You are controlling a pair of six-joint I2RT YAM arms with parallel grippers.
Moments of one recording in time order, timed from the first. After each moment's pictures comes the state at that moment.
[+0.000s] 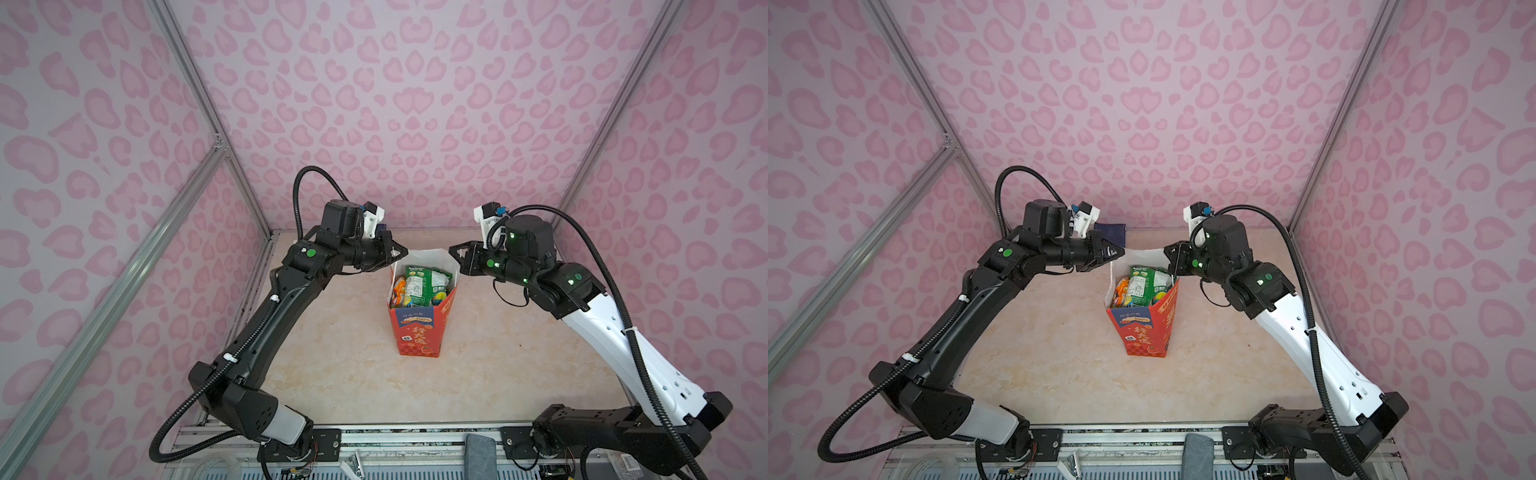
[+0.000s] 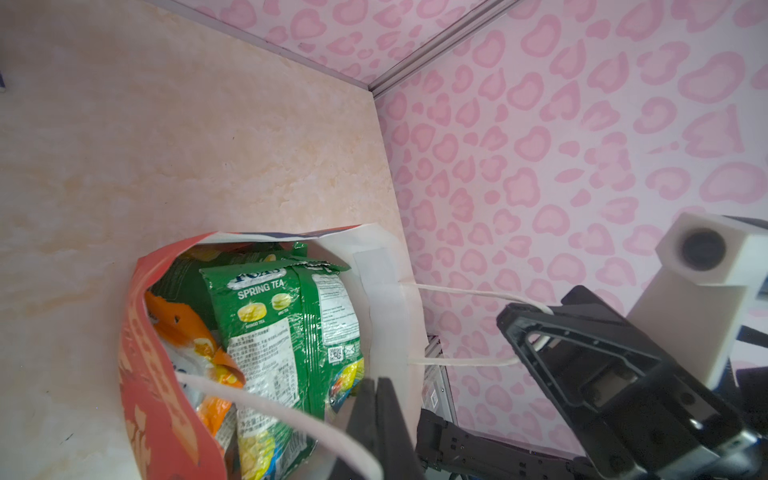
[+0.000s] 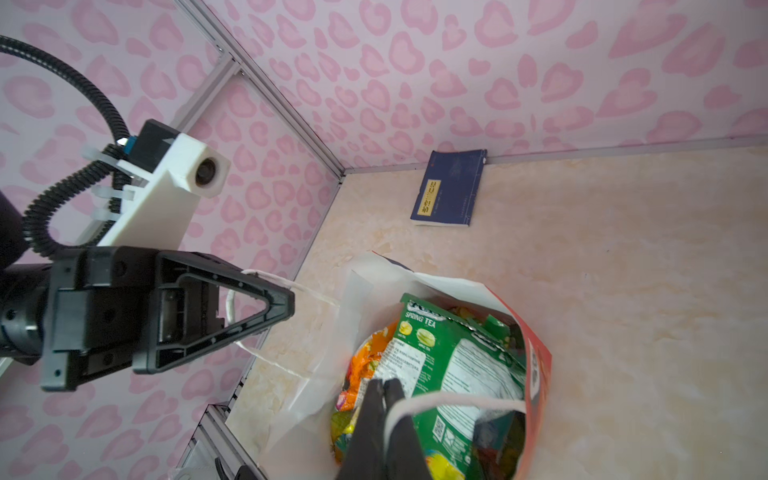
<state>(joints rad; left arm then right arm) -0.47 1.50 1.66 -0.74 0.57 -0.74 0.57 1.29 1.50 -0.65 -0.16 0.54</state>
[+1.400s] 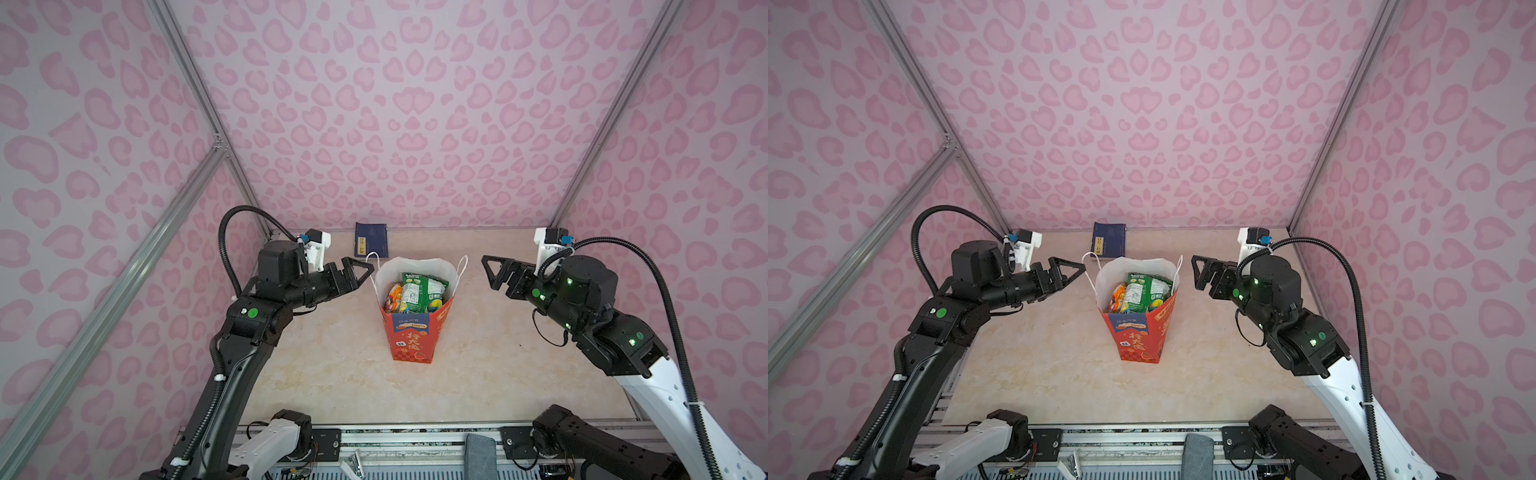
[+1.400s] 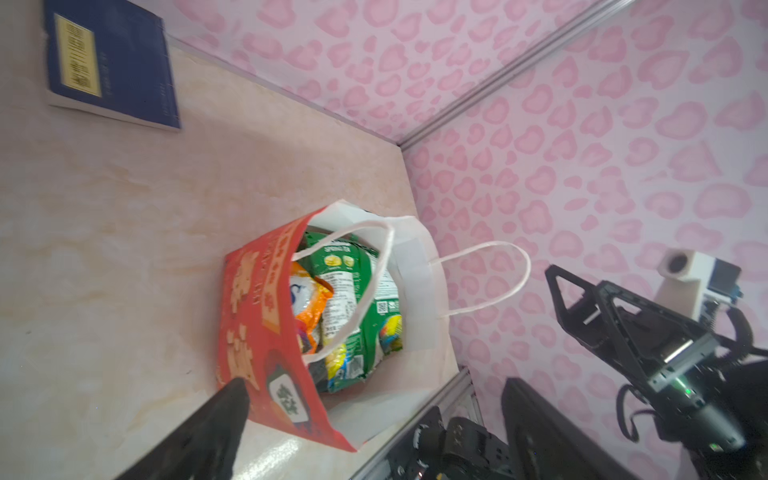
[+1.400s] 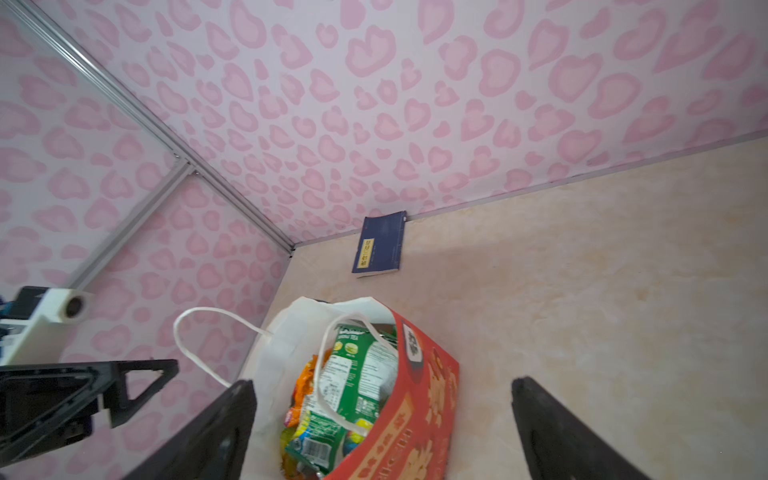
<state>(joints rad) -0.24 1.01 1.25 -0.73 0.50 -0.65 0.54 0.88 1.21 -0.65 0.17 0.56</state>
